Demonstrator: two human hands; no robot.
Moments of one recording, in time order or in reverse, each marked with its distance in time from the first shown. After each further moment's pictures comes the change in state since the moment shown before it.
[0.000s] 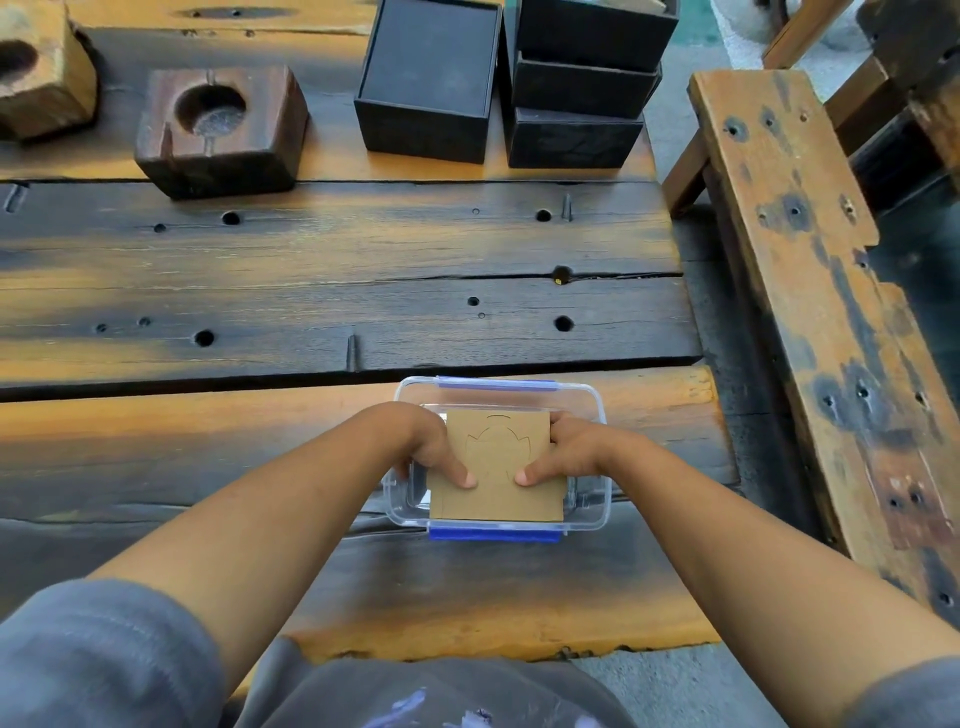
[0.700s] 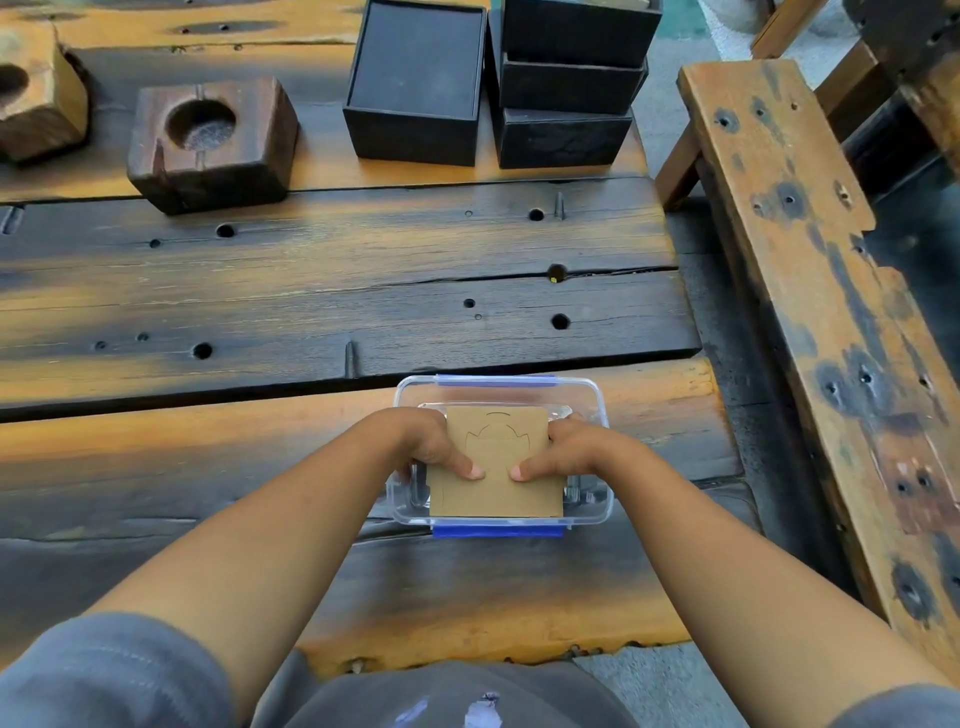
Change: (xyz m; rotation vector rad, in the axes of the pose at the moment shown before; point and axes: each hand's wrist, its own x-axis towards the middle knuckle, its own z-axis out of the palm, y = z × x) left_hand -0.001 0.001 -0.004 -0.140 0.053 0.056; right_hand 0.009 0.003 0.005 -0.036 0.044 0.050
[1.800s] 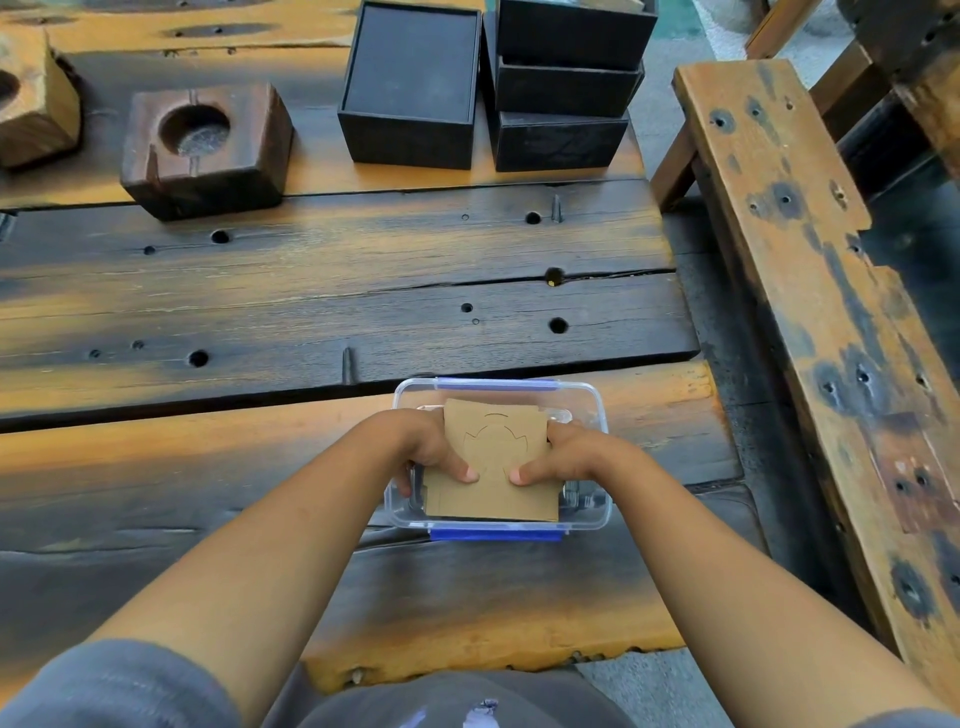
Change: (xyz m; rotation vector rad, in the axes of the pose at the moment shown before) left_hand -0.009 0.006 -0.003 -0.057 0.002 -0.010; right_hand -0.007 -0.002 0.000 0.122 -0.013 -0.029
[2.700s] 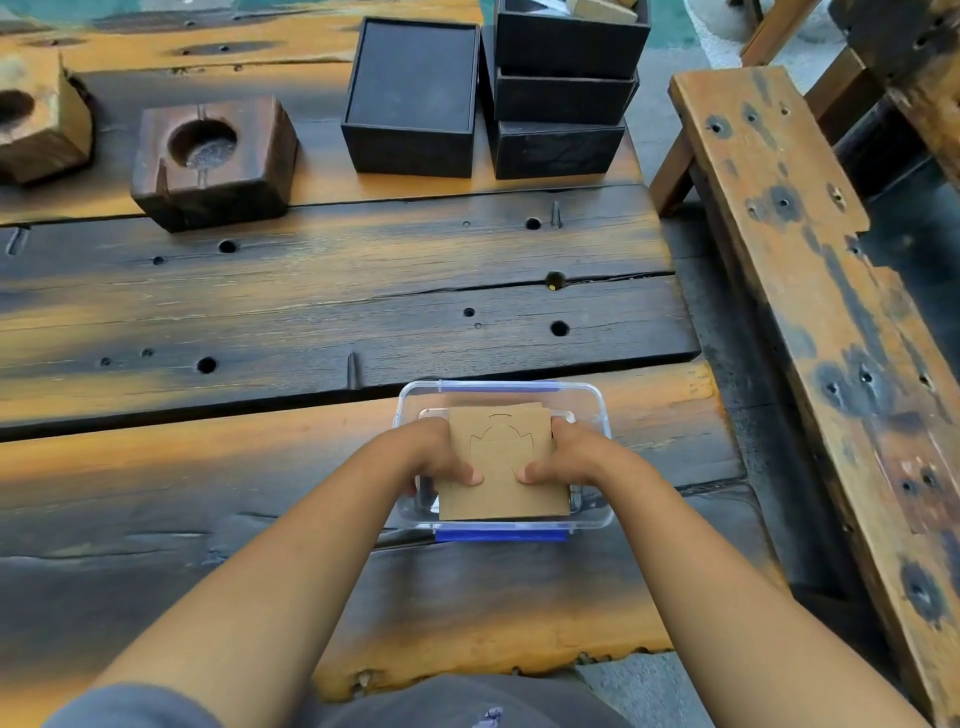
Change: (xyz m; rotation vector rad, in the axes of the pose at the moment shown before) left_hand 0.000 -0.005 0.013 0.137 0.167 0.055; right_hand -0.014 -0.007 0.006 -0.002 0.139 0.009
